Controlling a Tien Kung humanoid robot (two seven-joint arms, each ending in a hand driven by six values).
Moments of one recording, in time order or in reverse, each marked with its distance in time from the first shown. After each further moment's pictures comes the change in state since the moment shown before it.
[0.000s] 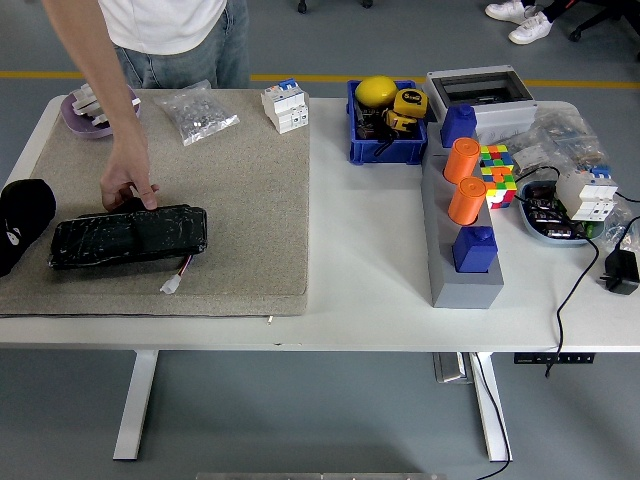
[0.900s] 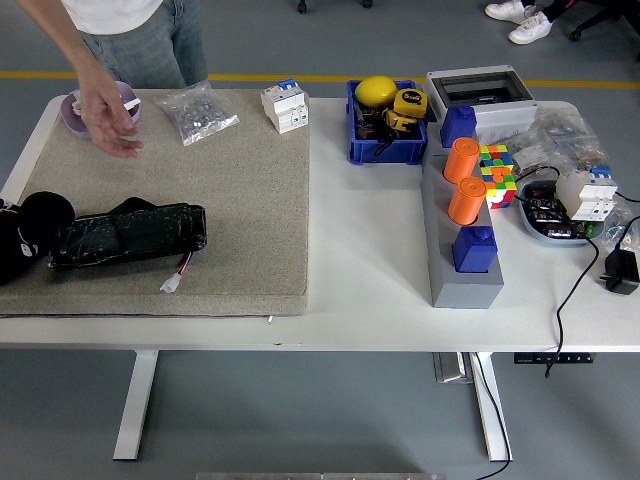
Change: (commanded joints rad) left arm -0.045 0.019 0.049 0.048 -0.093 -0.181 -0.012; right arm -0.004 0.004 -0.027 0.003 0.013 0.018 -0.012
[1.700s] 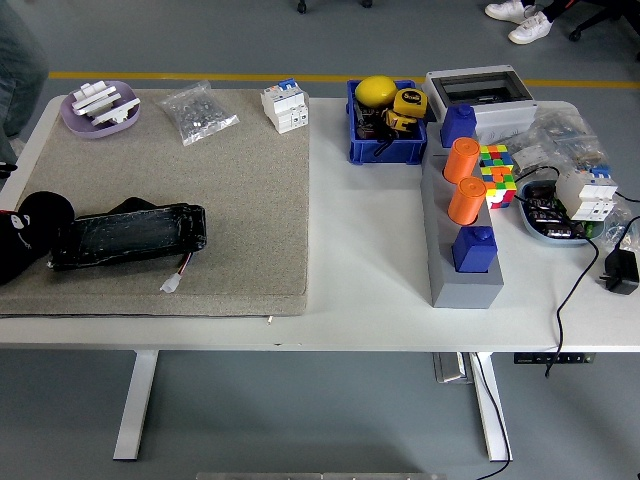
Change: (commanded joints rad) left arm 0.054 0.008 -0.141 -0.134 0.074 -0.043 -0.033; right arm -0.002 0.004 0.003 -0.003 0.002 0.029 -0.028
